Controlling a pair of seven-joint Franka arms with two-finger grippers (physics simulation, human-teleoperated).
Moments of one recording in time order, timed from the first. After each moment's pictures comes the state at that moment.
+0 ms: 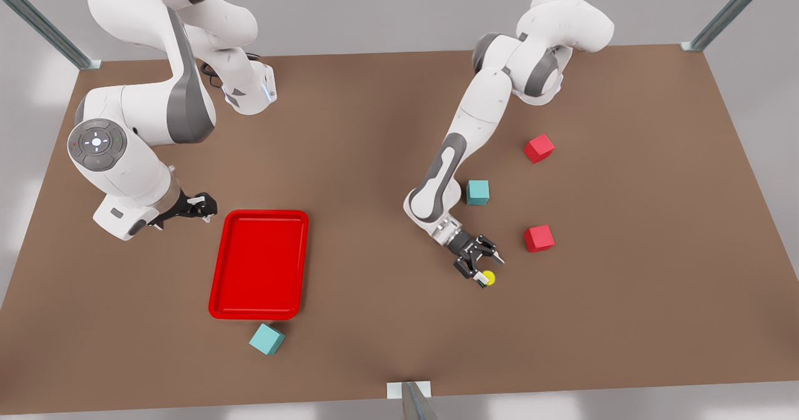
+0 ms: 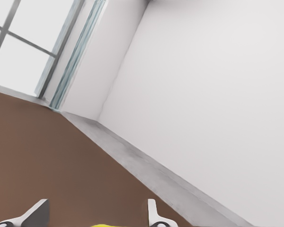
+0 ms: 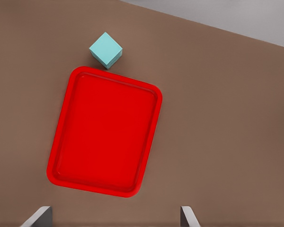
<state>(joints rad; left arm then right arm) -0.82 1.06 0.16 -1.41 1.52 1.72 -2.90 0.11 0.26 0.08 -1.34 -0.16 1.57 0.00</state>
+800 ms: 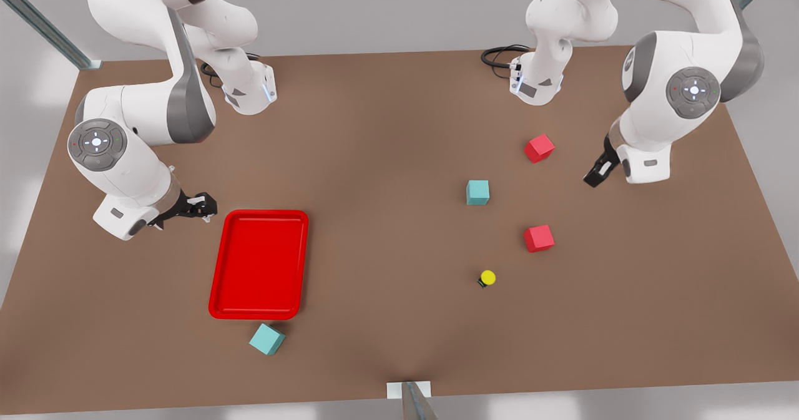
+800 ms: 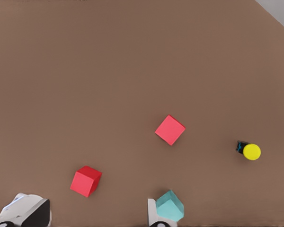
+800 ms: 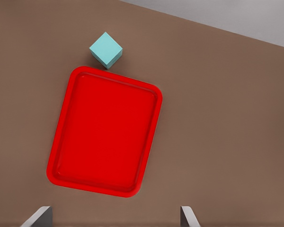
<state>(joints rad) -0.24 0.06 0.04 -1.55 0.07 1.46 -0.95 0.11 0.26 0.08 -1.34 -0.16 1.57 0.00</state>
